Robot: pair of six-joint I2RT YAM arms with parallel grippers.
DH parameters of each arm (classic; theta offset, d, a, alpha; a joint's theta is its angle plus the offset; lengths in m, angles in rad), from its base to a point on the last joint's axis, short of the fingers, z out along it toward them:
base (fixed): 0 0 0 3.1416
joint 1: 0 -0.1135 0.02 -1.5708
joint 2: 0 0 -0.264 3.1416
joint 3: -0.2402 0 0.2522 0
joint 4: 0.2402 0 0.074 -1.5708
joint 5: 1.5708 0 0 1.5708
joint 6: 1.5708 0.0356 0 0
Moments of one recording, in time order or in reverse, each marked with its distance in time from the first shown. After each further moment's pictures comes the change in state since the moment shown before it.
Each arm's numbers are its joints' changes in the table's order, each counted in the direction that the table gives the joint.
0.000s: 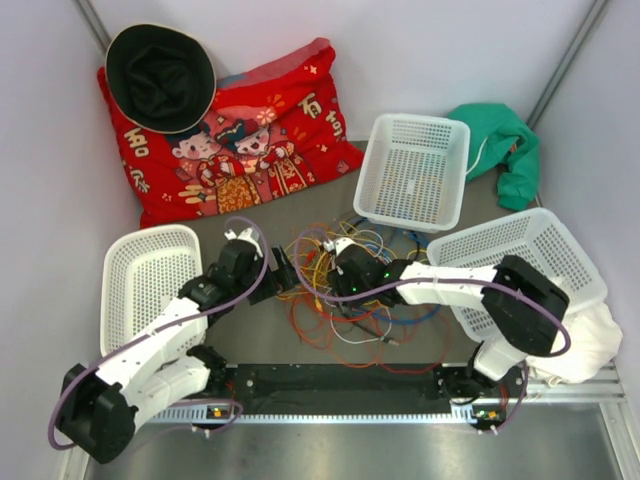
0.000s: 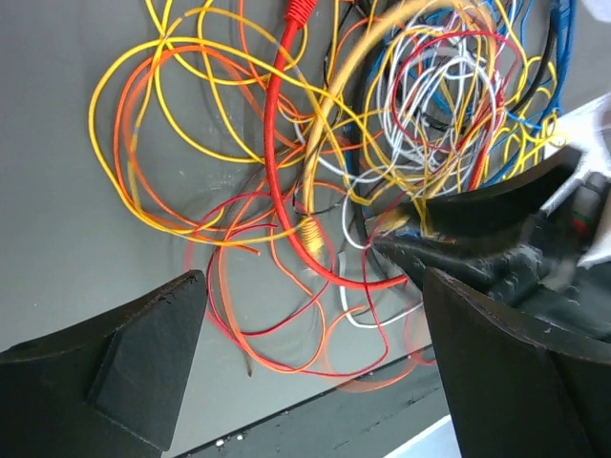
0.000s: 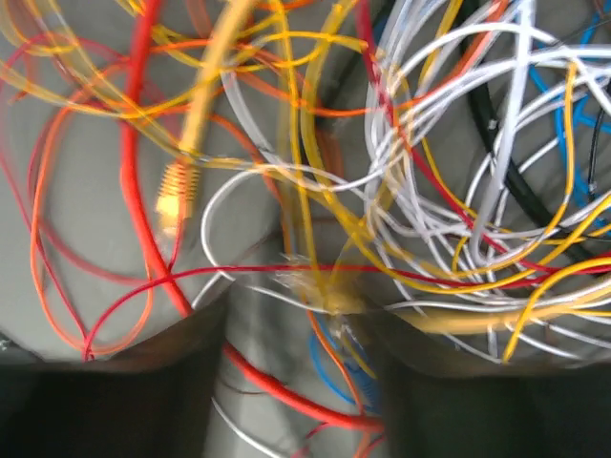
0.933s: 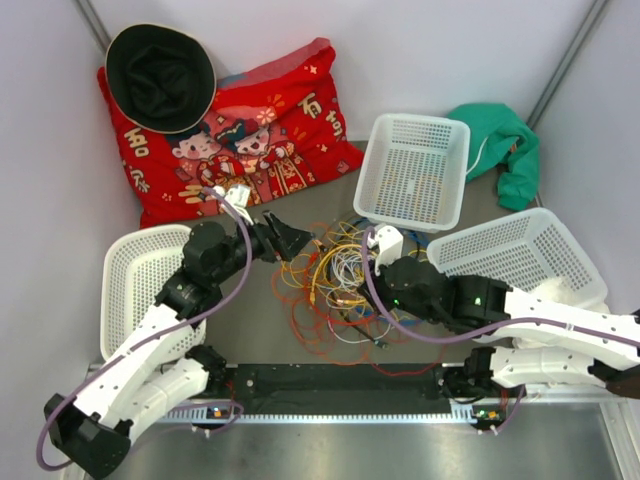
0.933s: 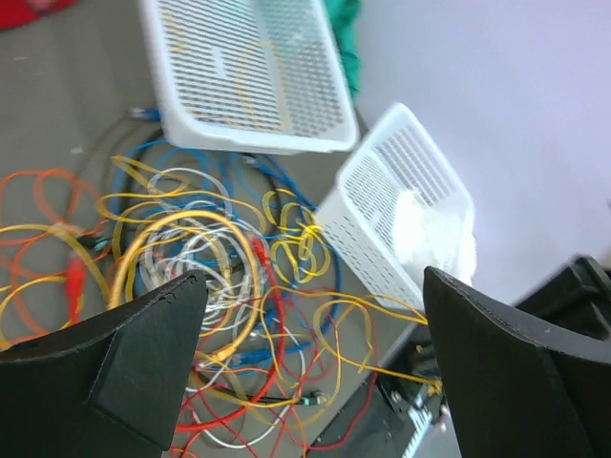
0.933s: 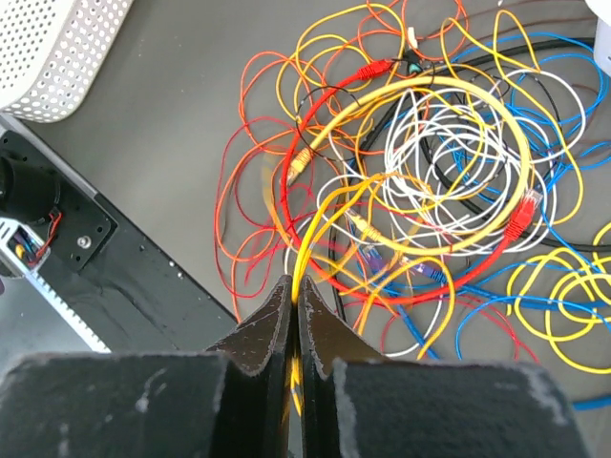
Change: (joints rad) left arm 0.002 0.127 -0.167 -0.333 0.117 0.137; right arm -0.290 0.587 -0.133 0.381 0.356 0.073
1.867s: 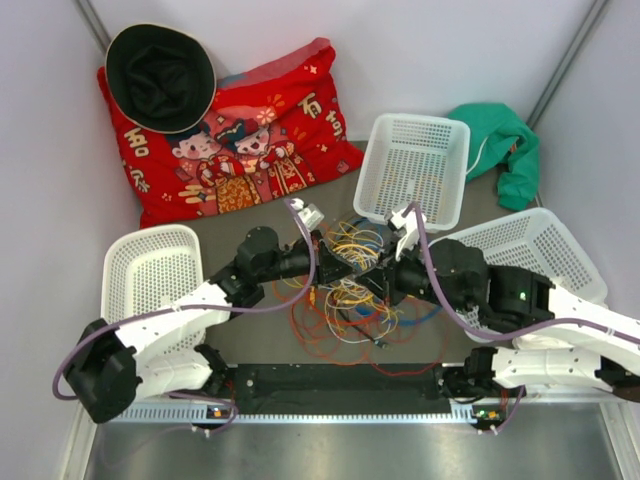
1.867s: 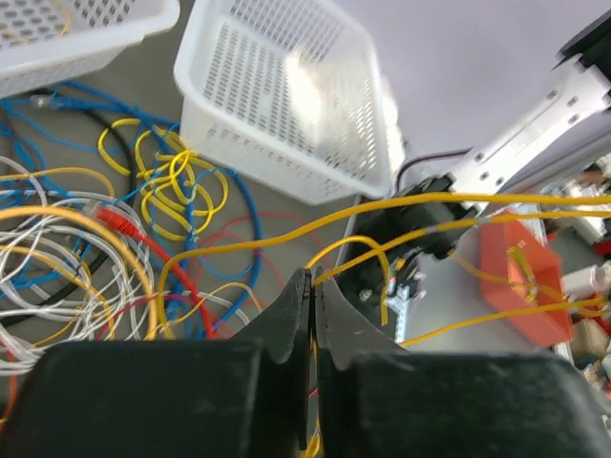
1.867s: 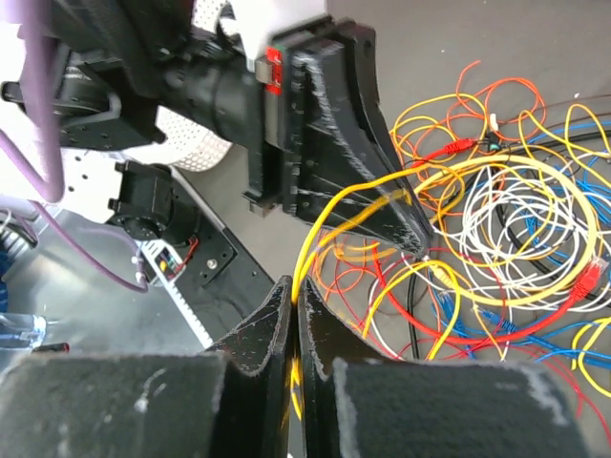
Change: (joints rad) left arm 0.246 -0.304 0.082 -0.441 0.315 0.128; right arm 0.000 0.066 -0.177 0.020 -0.126 0.014
